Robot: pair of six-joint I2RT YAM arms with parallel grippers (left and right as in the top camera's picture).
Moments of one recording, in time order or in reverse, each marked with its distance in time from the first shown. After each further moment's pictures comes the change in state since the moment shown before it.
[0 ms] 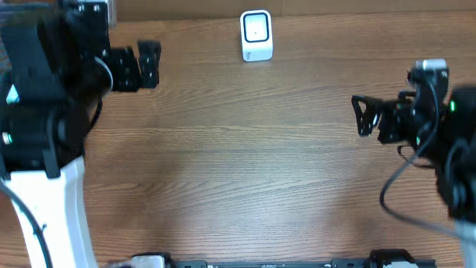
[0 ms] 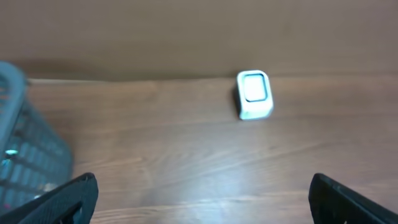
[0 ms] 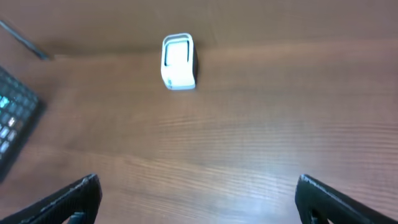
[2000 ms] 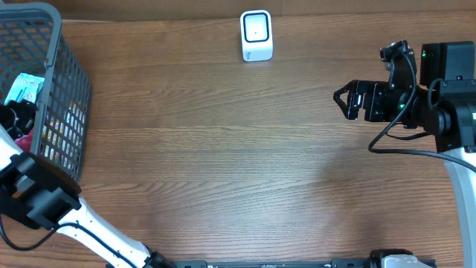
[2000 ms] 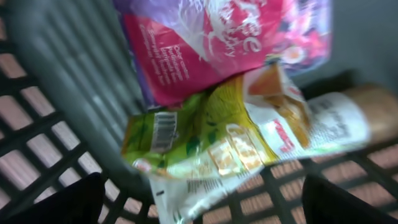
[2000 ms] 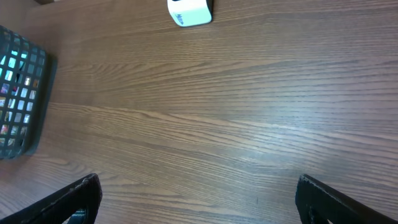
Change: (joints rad) left arm 0.752 0.788 0.110 -0.211 -0.186 -0.361; right arm 0.000 0.273 0.159 -0.202 -0.126 0.000
